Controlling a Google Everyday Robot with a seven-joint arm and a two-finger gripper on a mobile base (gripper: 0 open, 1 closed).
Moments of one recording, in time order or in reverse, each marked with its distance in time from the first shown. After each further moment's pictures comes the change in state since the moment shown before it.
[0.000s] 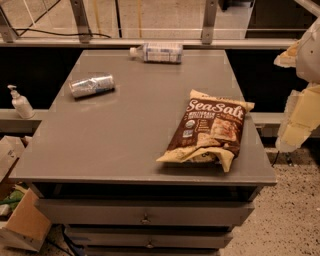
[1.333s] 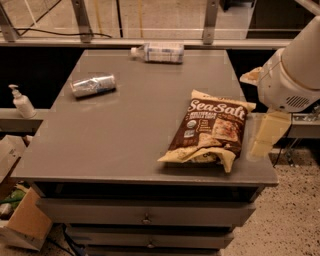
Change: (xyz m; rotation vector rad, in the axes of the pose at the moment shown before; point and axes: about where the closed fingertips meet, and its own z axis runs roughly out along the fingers) arm -0.024 -0.006 0.072 0.015 -0.072 -0.154
